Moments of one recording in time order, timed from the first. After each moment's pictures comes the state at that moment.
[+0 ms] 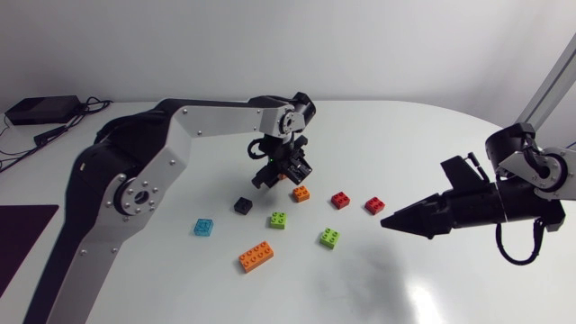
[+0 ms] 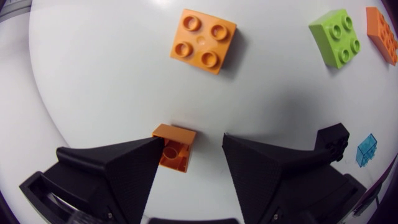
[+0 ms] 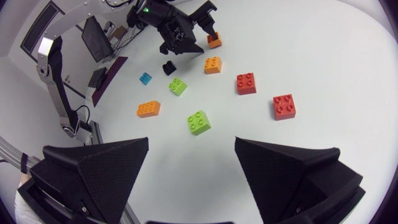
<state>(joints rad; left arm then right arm) -0.60 2.46 2.06 -0.81 -0.22 1.79 -0.12 1.37 0.76 -0.59 -0.86 -0.49</state>
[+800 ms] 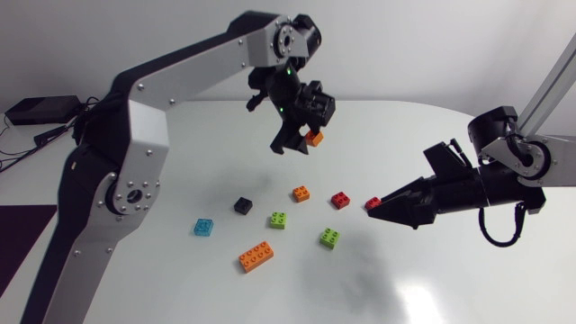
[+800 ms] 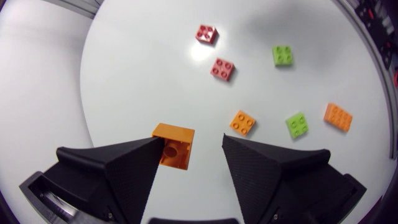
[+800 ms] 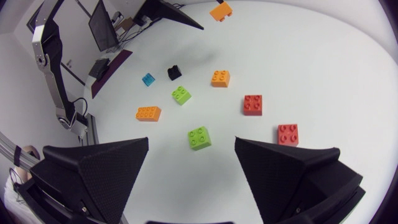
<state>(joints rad) -0.60 2.44 2.53 -1.23 0.20 1.53 -0.02 1.40 0.82 -0.51 -0.83 -0.49</state>
